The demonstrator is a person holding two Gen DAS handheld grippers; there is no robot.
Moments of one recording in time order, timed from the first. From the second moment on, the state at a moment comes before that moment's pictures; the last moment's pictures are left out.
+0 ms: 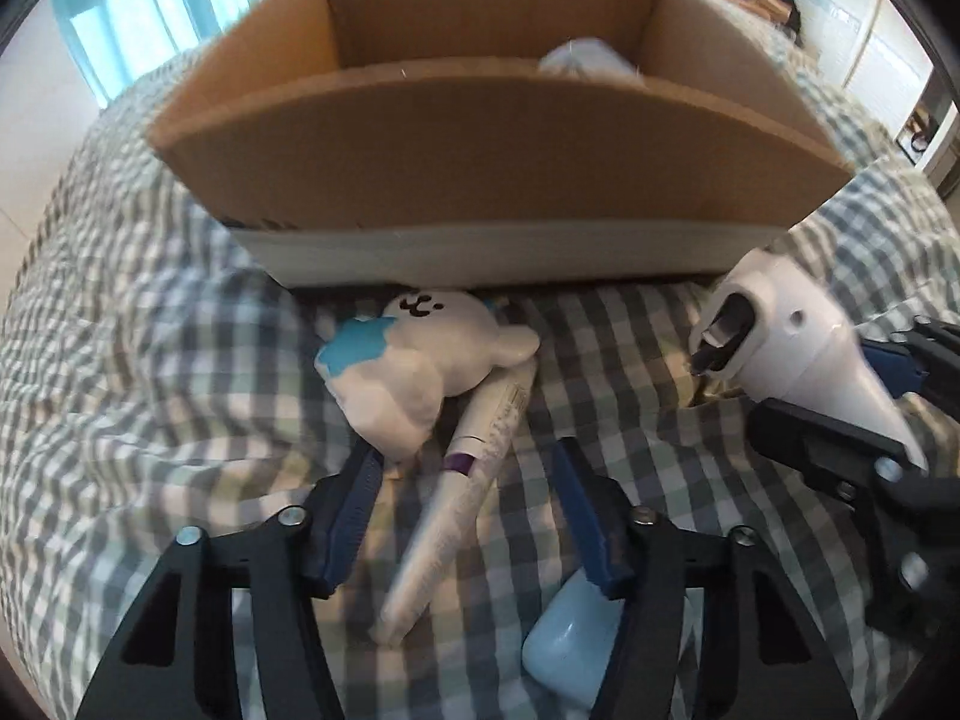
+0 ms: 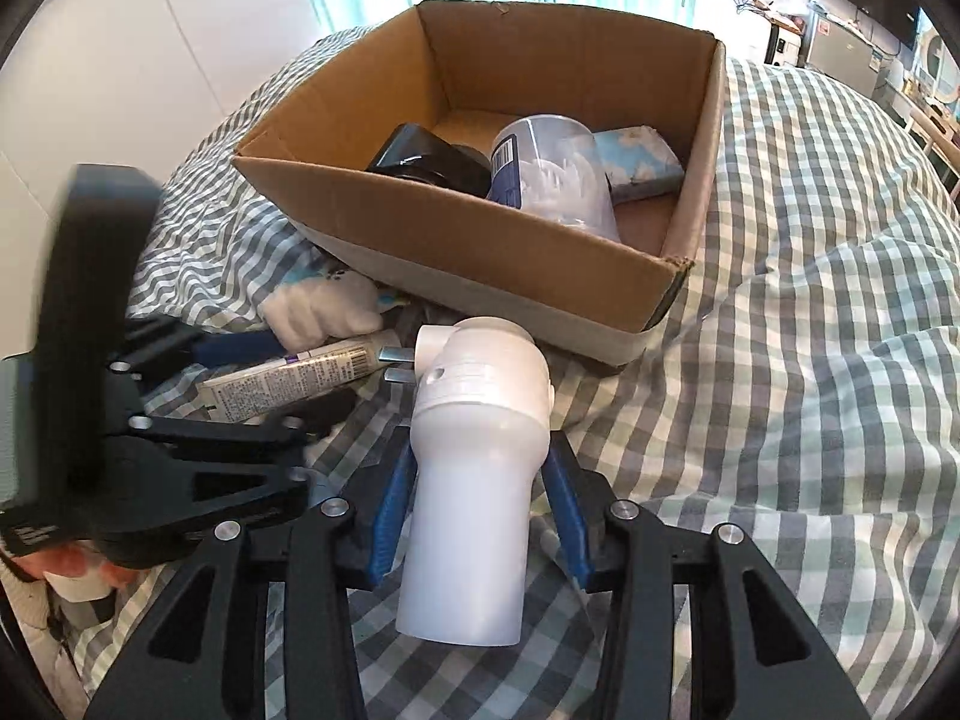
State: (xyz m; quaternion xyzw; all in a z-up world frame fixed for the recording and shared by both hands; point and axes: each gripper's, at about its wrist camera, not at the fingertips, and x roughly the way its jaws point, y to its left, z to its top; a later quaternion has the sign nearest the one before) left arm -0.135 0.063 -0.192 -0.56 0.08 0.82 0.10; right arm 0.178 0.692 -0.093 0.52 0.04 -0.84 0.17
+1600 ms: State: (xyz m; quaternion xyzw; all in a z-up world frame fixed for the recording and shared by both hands) left arm -0.083 0.030 0.029 -0.36 0.07 0.92 0.12; right arm 0.243 0.645 0.082 0.35 0.12 -0.92 0.15
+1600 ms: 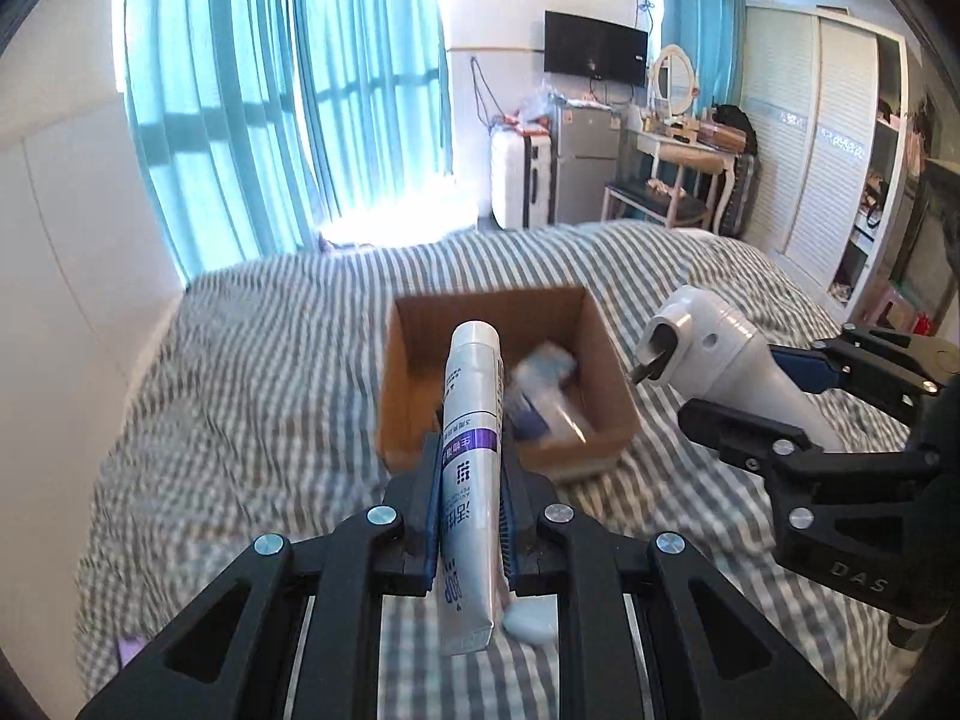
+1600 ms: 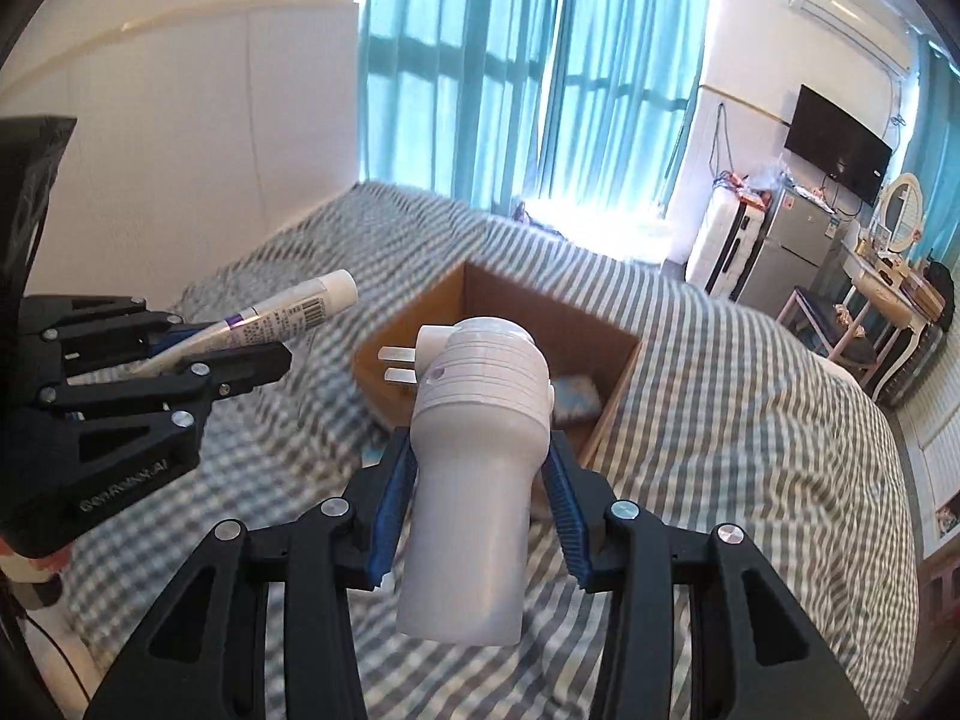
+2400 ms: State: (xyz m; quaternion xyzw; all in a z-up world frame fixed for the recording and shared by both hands) left arm -0.279 0.060 -0.093 -0.43 0.11 0.88 0.16; right arm 0.031 0.646 -0.019 0.44 0.06 -0.89 0.11
